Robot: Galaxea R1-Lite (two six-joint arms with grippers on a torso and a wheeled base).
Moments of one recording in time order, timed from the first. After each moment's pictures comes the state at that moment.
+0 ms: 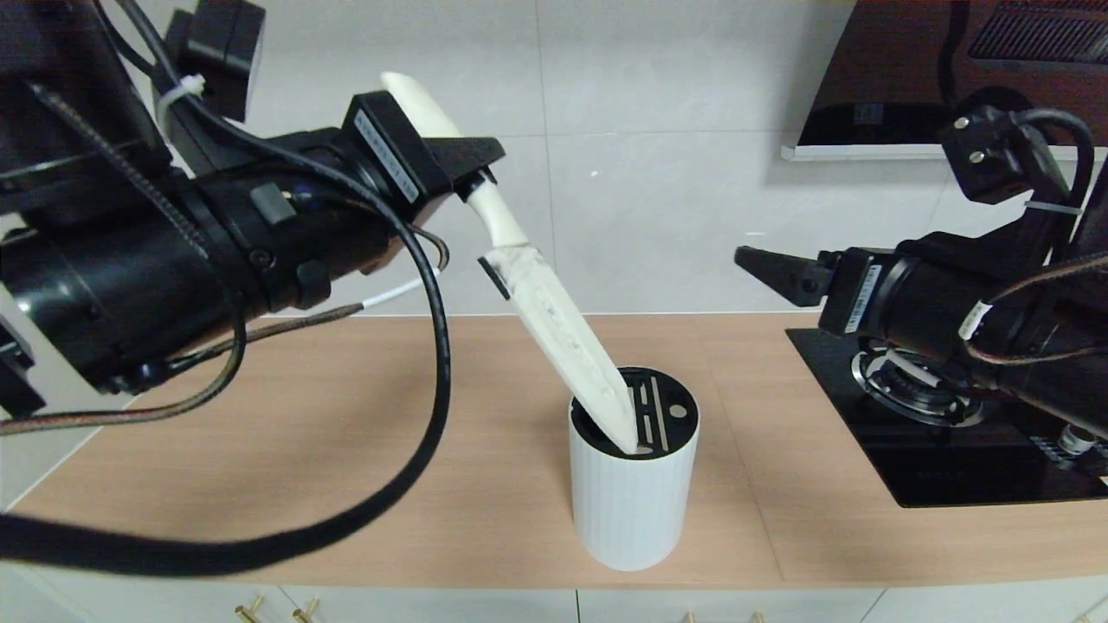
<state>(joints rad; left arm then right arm) -0.63 1.49 -1.08 -0.52 0.06 -0.62 0.62 1.45 -0.87 -0.58 -0.17 0.20</state>
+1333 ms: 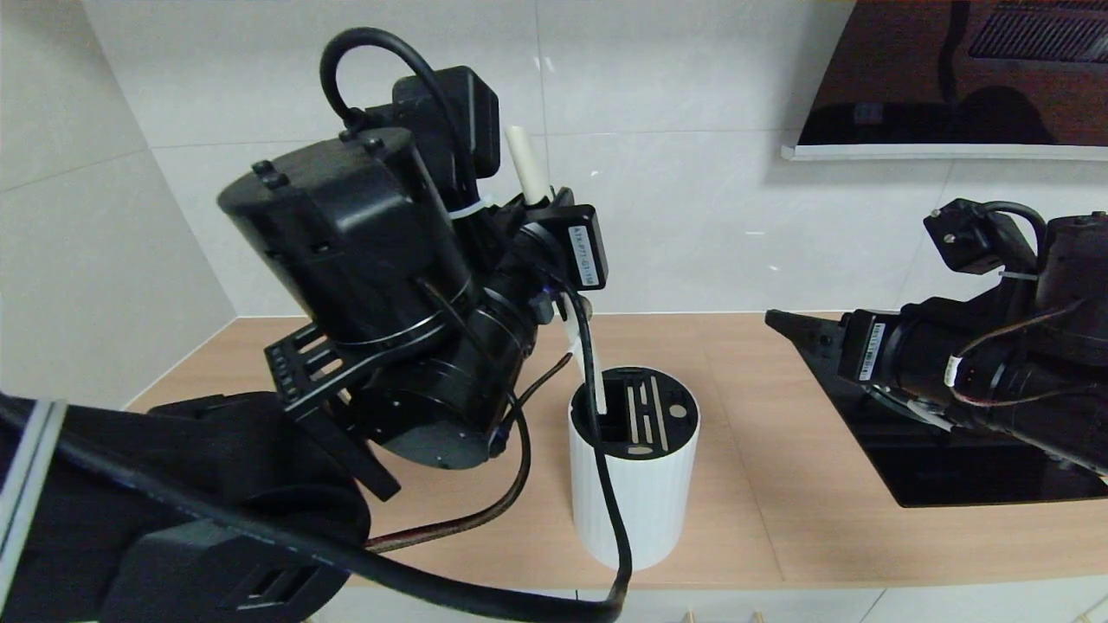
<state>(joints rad) -0.87 1.78 -1.04 -1.00 0.67 -0.03 0.49 1.48 -0.76 -0.56 -0.13 0.25</state>
